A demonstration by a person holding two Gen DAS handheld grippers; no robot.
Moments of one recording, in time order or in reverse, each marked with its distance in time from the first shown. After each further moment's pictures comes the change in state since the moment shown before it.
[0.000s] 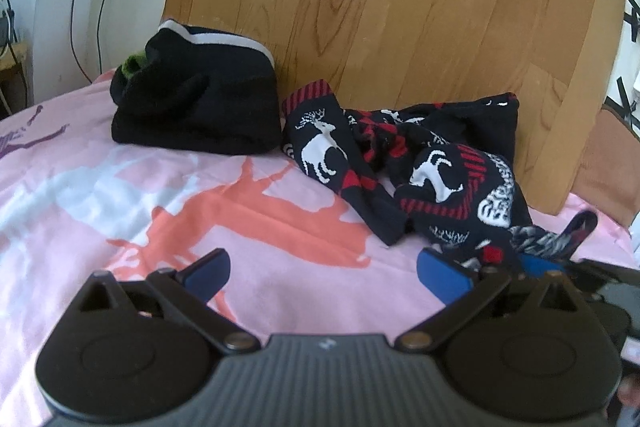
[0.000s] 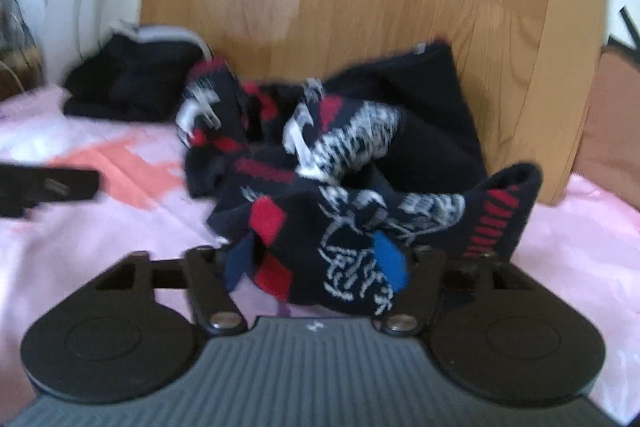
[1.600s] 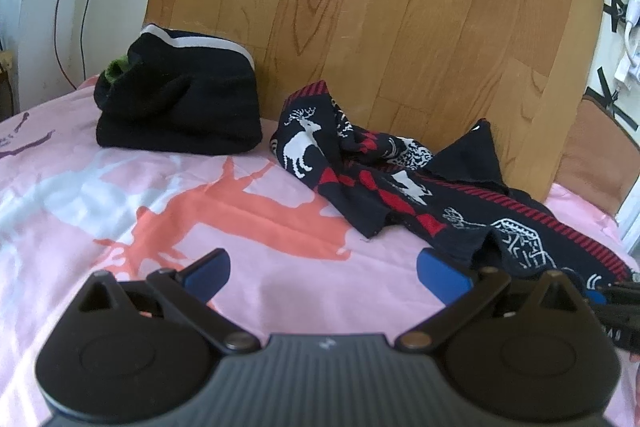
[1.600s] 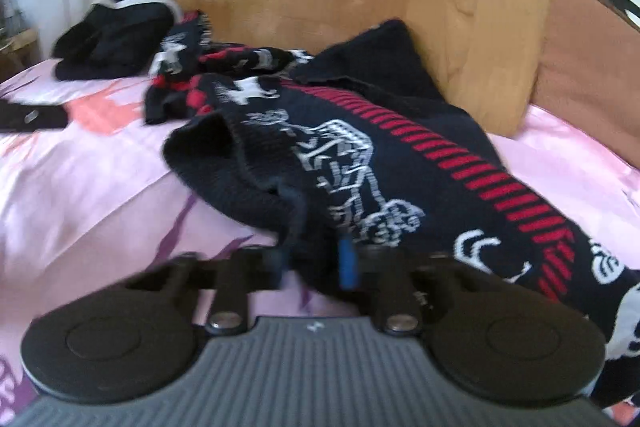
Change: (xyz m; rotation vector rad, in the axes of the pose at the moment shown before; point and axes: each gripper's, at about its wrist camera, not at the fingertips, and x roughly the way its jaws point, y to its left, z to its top) left arm -0.006 -0.005 -0.005 0.036 -0.003 -0.051; right arm -0.023 -0.077 -0.032 0.054 0.115 0.036
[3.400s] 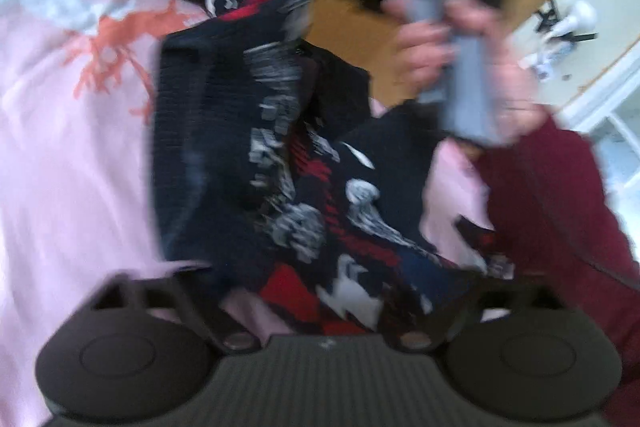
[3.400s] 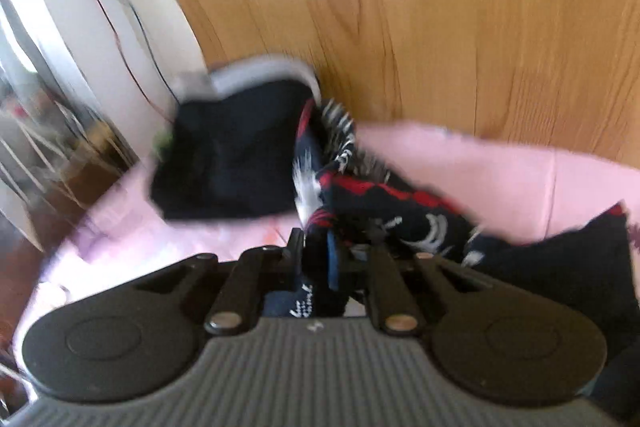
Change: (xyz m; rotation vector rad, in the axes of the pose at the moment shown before) left arm -0.060 0.020 -0.042 -0.221 0.317 -0.382; right arm 0.026 0.081 0.137 0.225 0.062 0.412
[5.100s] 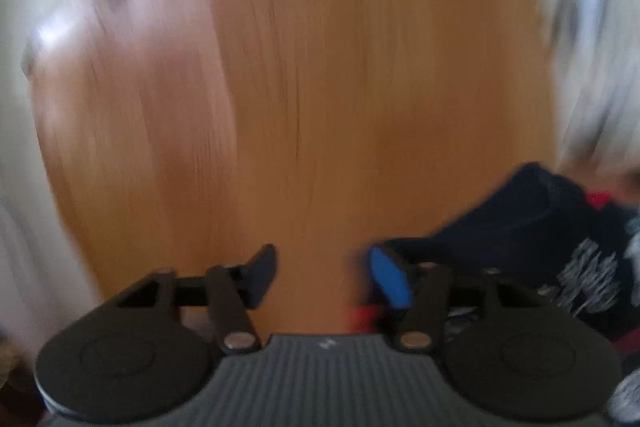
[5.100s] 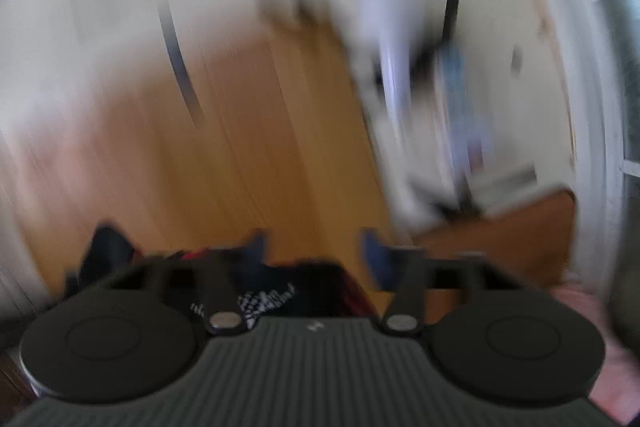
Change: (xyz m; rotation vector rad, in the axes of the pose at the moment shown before) left arm 0.129 -0.181 0.218 0.658 -0.318 0.655; right arm -0.218 -0.156 0.054 0.110 -0.574 -0.592
